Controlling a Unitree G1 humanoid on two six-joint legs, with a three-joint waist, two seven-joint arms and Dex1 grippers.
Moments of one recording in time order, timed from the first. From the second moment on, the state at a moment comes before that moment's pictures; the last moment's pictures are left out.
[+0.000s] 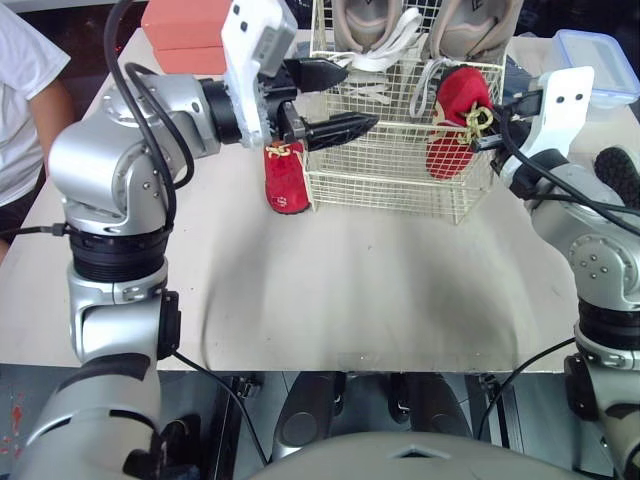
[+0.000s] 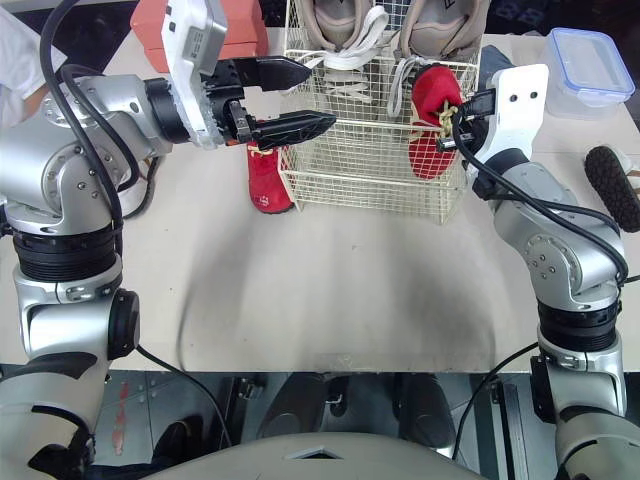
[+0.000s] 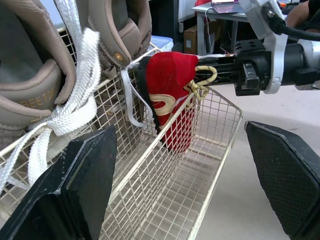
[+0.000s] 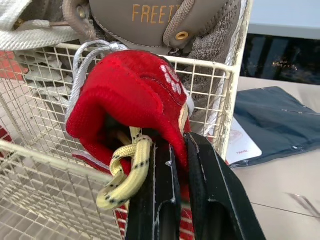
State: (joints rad) left arm -0.94 0.66 0.00 -0.19 -0.58 0.88 -0.87; right arm -0.55 -0.49 -0.06 -0.43 0.64 0.83 -0.14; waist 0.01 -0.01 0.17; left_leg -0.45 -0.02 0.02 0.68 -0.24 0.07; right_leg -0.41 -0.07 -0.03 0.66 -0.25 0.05
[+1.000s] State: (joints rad) left arm -0.87 0.57 0.16 0.67 -0.41 0.74 -0.72; right arm -0.48 -0.96 -0.24 -0.61 0.96 0.86 0.71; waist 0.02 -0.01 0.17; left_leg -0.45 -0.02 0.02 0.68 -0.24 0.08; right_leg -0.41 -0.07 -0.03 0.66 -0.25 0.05
